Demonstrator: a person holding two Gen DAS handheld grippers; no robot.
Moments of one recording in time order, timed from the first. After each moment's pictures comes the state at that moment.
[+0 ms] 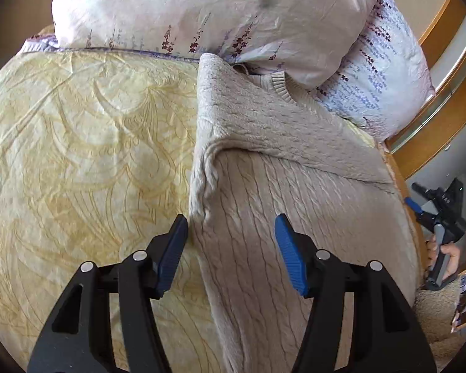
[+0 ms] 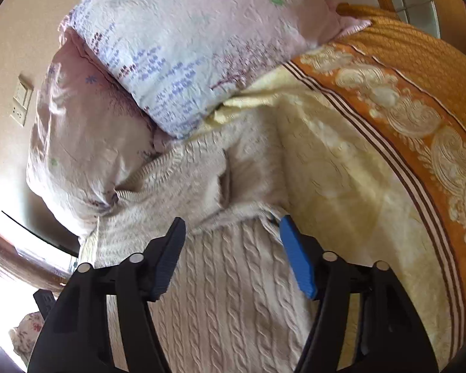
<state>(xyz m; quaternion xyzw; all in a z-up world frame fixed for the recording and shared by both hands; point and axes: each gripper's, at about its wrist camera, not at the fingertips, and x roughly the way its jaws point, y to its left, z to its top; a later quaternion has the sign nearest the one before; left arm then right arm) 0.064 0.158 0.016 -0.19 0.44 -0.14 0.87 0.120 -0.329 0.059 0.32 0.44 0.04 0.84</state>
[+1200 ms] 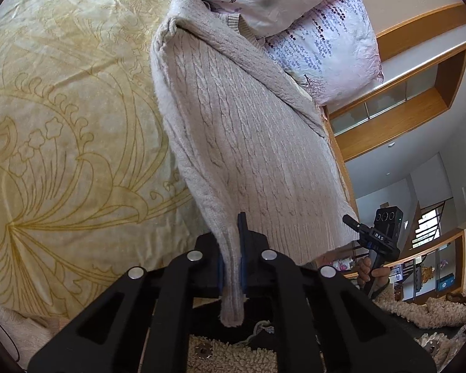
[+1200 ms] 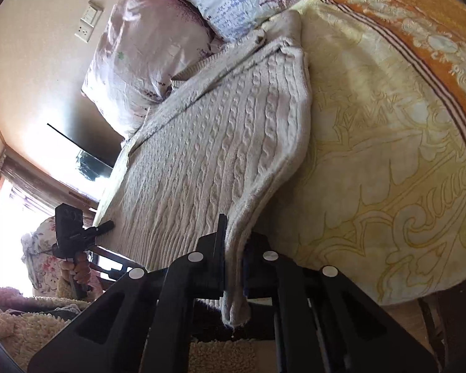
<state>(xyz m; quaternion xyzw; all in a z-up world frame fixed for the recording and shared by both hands) -0.053 0.137 -0.008 -0.28 0.48 -0.24 0.80 -0.039 -0.308 0.040 0.29 0.46 0.21 0.81</state>
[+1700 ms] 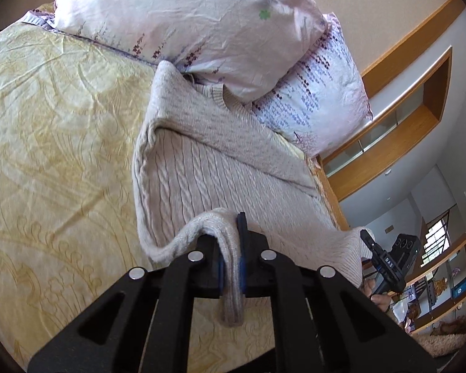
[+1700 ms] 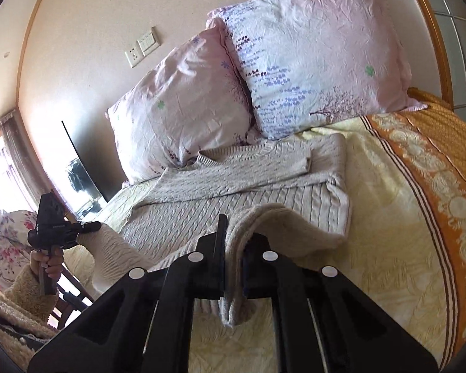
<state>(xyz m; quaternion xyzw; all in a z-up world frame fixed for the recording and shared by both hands) 0.002 0.158 0.040 -0.29 0.38 -0.22 0.85 0.000 -0.284 0.098 0.18 0.29 0.19 0.92</state>
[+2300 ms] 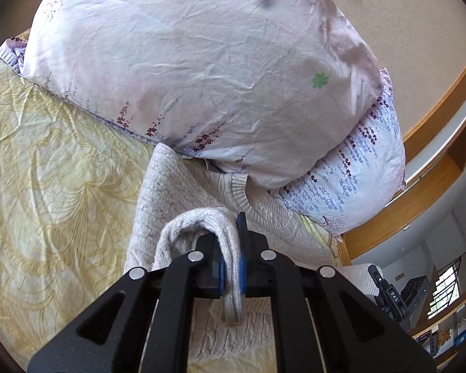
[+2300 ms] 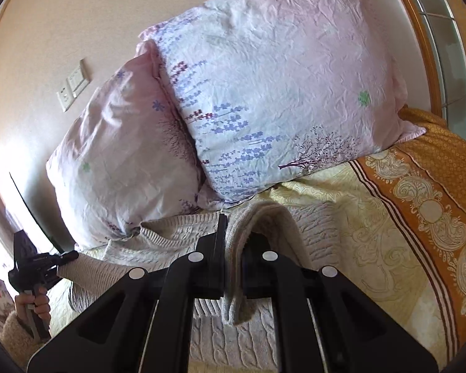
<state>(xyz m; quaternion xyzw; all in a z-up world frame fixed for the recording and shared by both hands) 0.167 0.158 0.052 -0.33 0.33 -0.14 0.87 0.156 -0.293 0.088 0.23 0.27 0.07 0.93</state>
